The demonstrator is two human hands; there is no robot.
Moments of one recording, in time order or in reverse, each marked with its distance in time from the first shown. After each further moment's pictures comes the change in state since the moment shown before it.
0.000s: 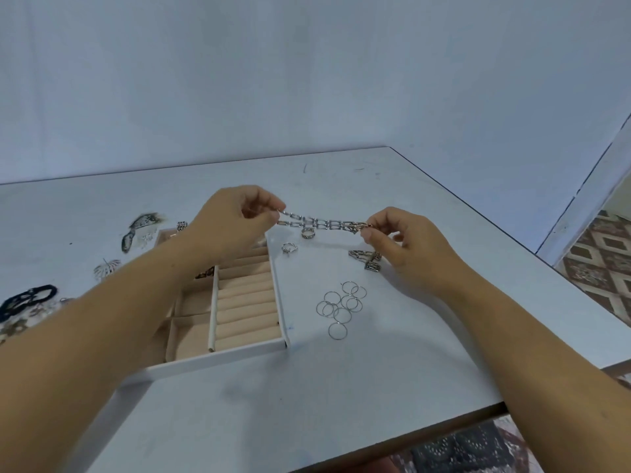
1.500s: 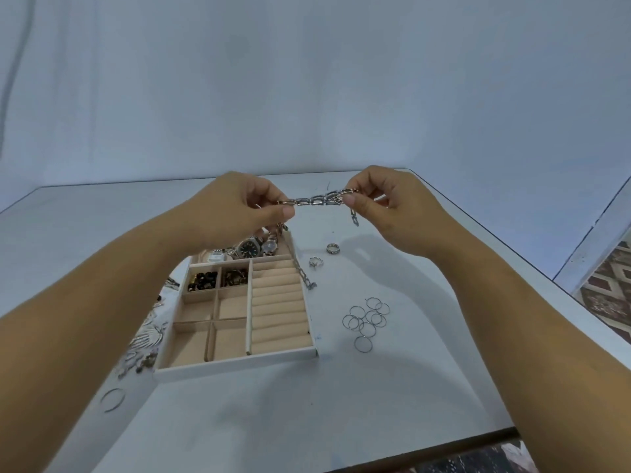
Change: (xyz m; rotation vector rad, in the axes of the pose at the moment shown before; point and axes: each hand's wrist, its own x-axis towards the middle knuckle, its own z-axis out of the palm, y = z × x) left_hand -0.012 0.025 -0.061 -0.005 -0.122 -0.058; right_hand 0.049 -0.077 0.005 0.000 -0.076 -0.229
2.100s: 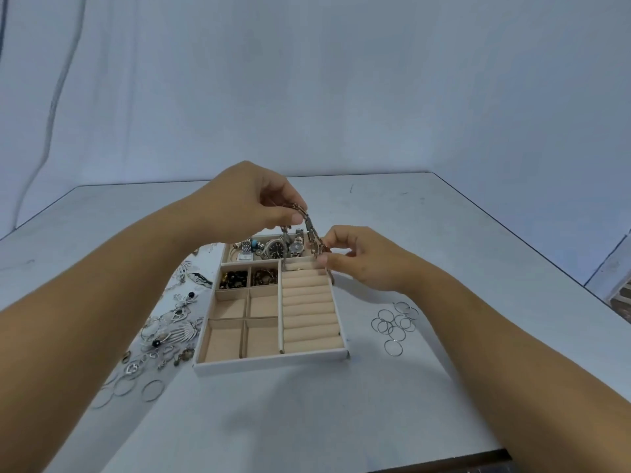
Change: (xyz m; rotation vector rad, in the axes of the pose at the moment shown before) left_hand -0.013 0.001 -0.028 0.146 0.009 0.089; right_hand -0.001 0.014 0.073 0.170 -0.407 0.118
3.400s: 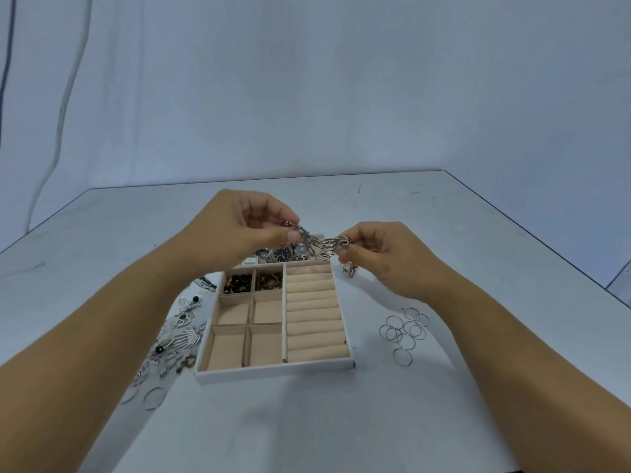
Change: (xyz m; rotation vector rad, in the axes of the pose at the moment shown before) left_hand -0.013 -0.026 0.016 -0.385 0.073 -0.046; right_hand -0.013 -0.006 -0.008 0.131 0.180 0.010
